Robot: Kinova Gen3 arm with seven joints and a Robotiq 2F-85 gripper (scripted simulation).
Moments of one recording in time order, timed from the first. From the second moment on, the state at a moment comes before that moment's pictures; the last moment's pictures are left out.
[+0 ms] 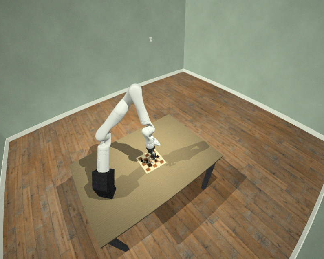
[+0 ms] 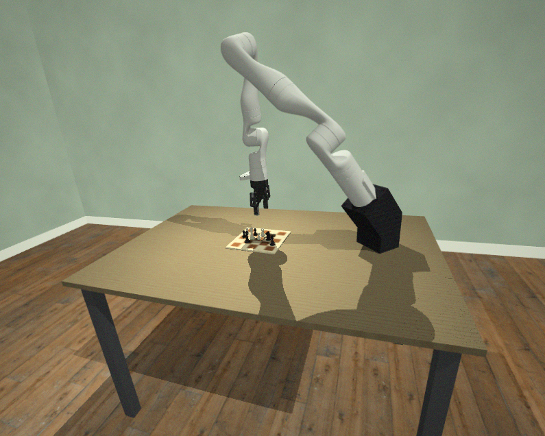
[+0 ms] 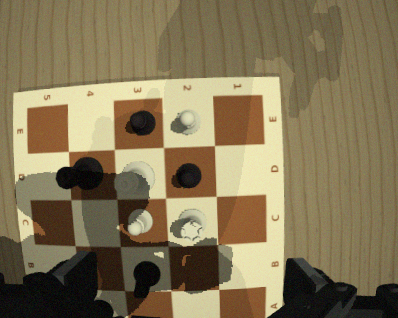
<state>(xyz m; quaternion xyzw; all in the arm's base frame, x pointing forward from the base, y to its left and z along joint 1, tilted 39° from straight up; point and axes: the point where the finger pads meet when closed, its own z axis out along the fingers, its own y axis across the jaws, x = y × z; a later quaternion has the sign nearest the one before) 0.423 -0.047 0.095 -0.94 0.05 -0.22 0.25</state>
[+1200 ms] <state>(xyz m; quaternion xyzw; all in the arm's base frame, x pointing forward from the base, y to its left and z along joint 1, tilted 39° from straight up) 0.412 -0.042 0.089 -0.84 0.44 -0.07 0.30</state>
